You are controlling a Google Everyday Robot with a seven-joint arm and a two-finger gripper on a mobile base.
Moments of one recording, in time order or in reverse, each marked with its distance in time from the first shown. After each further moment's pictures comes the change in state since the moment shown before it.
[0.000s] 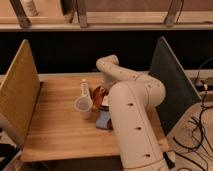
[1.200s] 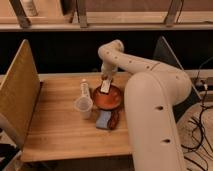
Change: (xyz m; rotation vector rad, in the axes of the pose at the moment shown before) arm -0.020 0.011 -0.139 -0.190 -0.319 -0.023
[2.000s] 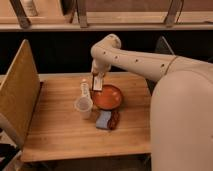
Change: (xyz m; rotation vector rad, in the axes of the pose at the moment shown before) arm 0.049 0.051 -0.095 -0.158 -0.149 -0.214
